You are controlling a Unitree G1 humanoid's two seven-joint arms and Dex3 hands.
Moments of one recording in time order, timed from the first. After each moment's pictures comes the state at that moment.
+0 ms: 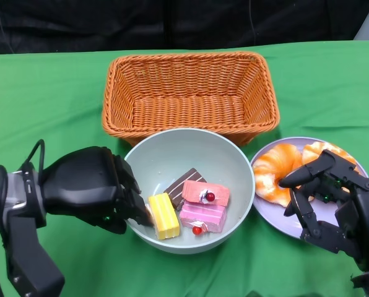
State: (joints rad) left arm -0.93 0.53 -0.94 1.09 1.33 -1.12 1.06; right arm 0.09 -0.02 0.02 -0.03 0.00 -0.44 0.10
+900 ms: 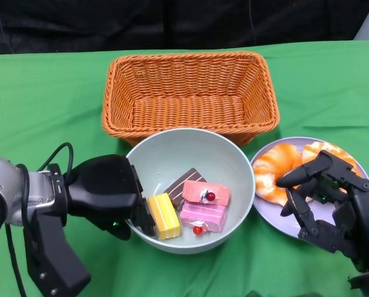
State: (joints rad) left arm -0.94 0.46 -0.98 1.12 1.21 -1.04 0.76; right arm 0.09 -0.02 0.04 -0.04 0.00 -0.43 0.08
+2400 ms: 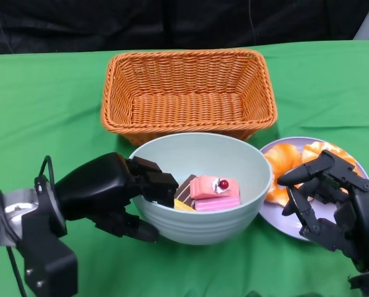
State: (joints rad) left arm -0.78 0.44 -0.63 1.17 0.72 -1.43 0.41; right arm 0.09 -0.01 0.03 -0.03 -0.02 -0.43 0.06
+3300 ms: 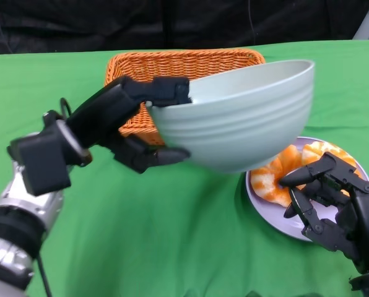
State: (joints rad) left arm -0.77 0.24 -0.35 0.86 -0.39 -0.97 -0.67; right arm 0.09 -0.01 0.02 -0.01 -0.01 -0.43 0.07
